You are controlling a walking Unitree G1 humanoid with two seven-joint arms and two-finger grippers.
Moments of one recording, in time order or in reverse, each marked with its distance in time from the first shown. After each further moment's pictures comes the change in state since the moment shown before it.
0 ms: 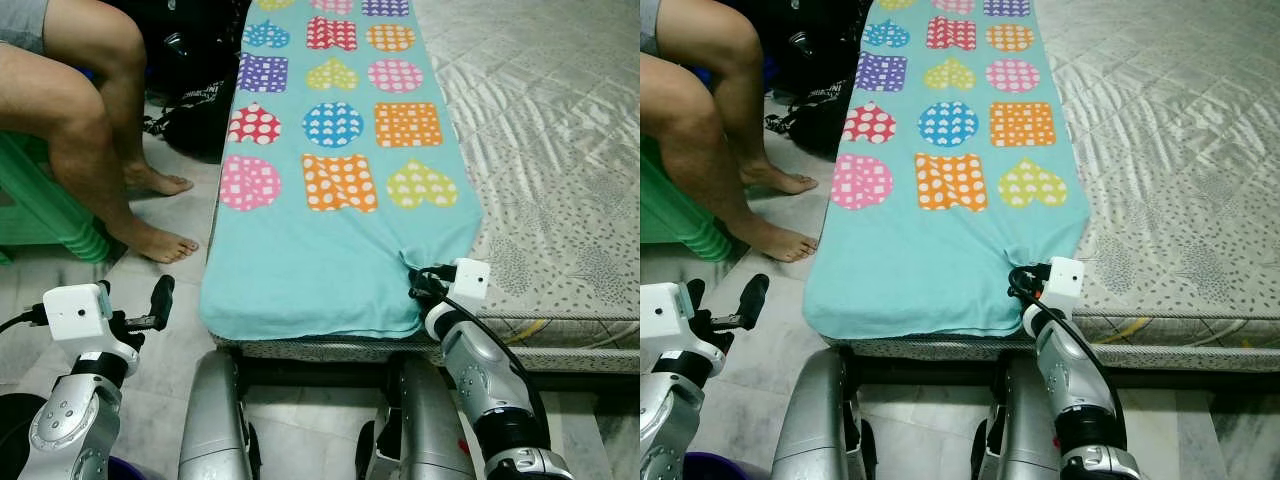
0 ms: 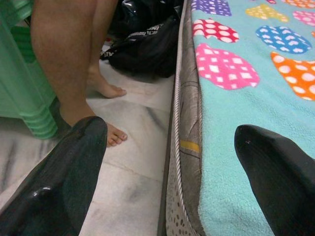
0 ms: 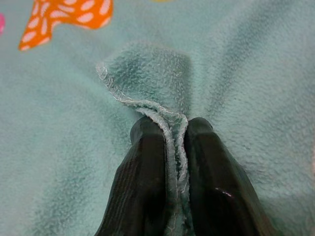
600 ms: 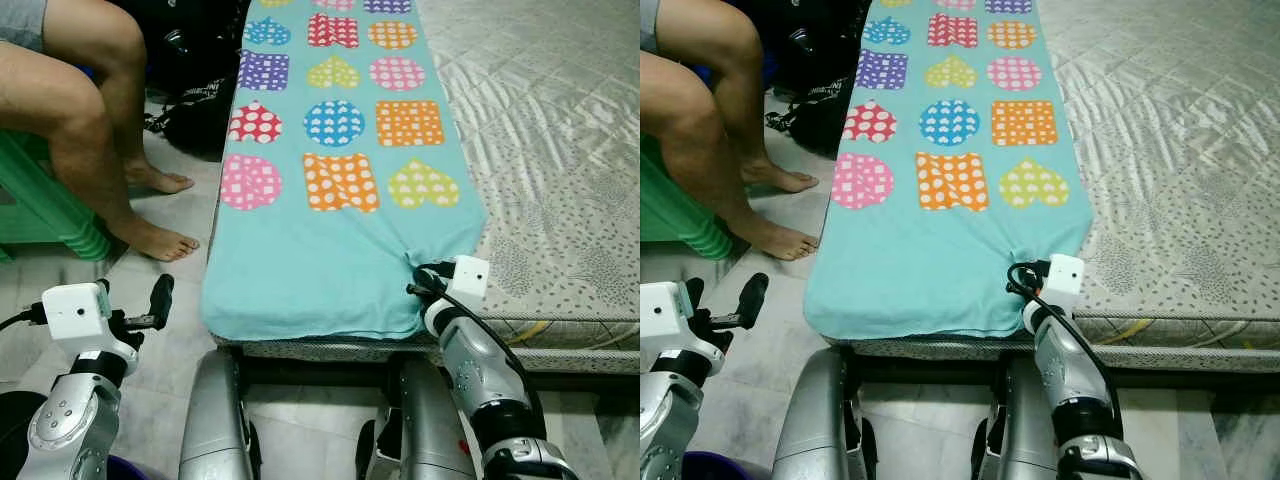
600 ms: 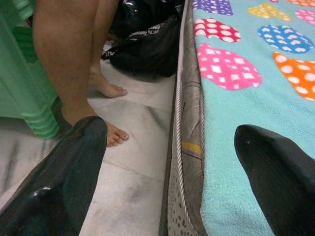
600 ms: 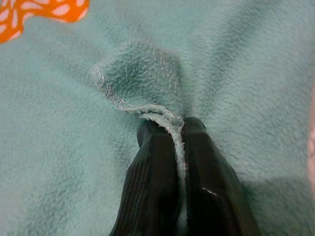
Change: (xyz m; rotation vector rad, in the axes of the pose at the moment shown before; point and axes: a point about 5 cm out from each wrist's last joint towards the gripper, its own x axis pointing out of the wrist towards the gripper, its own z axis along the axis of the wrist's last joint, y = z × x) left arm 0.000 0.000 0.002 0.006 -0.006 -0.003; right arm 0.003 -0.005 -0.003 0.008 0.025 -0.080
